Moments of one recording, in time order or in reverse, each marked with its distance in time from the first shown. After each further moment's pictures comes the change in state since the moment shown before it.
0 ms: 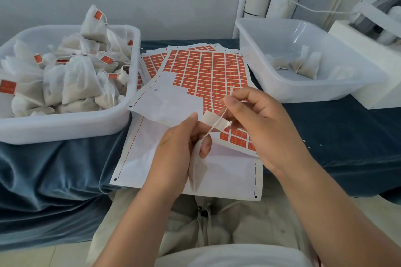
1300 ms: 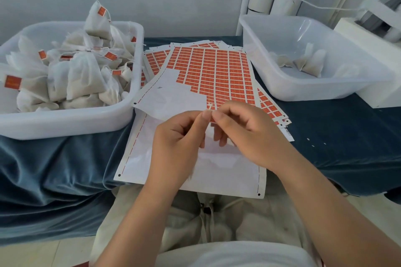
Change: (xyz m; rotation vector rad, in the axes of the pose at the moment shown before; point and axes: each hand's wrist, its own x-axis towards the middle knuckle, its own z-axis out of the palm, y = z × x) left_hand -0.005 0.006 0.003 0.228 0.239 0.426; right_hand 0.008 0.026 0.008 -0.232 -0.218 -0.158
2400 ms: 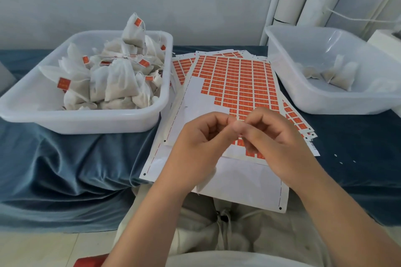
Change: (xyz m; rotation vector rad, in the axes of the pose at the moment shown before) left_hand 0.006 0.018 -0.021 -0.125 -0.213 -0.098; right_hand -0.003 -0.008 0.004 0.140 0.017 -0.061
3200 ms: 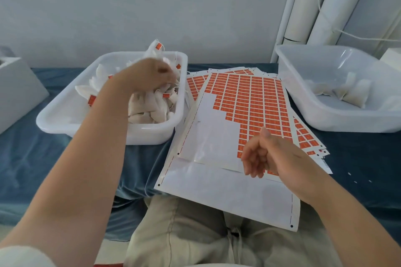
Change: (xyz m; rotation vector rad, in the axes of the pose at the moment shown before) left_hand 0.161 0.036 -0.181 1.349 -0.028 -0.099; right_hand 0.006 0.004 -0.005 0.168 -0.212 0.219
